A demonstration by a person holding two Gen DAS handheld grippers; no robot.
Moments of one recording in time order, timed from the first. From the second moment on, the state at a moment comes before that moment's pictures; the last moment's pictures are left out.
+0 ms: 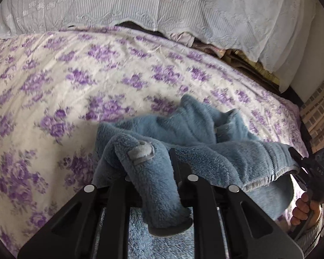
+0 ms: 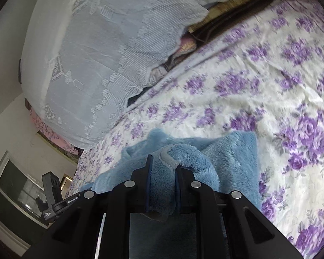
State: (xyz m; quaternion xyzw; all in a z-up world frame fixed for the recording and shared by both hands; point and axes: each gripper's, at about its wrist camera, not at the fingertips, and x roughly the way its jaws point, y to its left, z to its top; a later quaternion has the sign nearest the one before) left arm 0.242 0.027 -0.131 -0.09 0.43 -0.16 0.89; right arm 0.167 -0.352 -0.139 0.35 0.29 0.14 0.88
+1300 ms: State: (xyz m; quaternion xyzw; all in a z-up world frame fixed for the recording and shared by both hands) left arm 0.256 0.030 -0.112 -0.16 0.42 -0.18 0.87; right arm 0.179 -0.372 -0.132 0.44 0.25 0.15 0.85
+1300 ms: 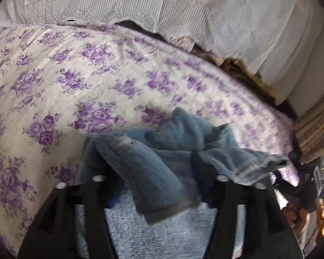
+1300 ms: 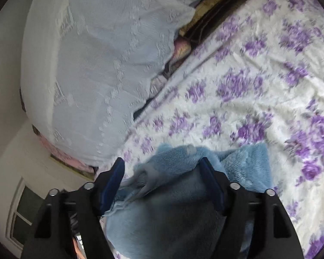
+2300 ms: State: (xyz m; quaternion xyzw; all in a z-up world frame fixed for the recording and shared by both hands) left arm 0.338 0.025 -0.167 -0.08 0.51 -0.02 0.86; right arm 0.251 -0.277 -0.154 0.21 0.36 0.08 0.90
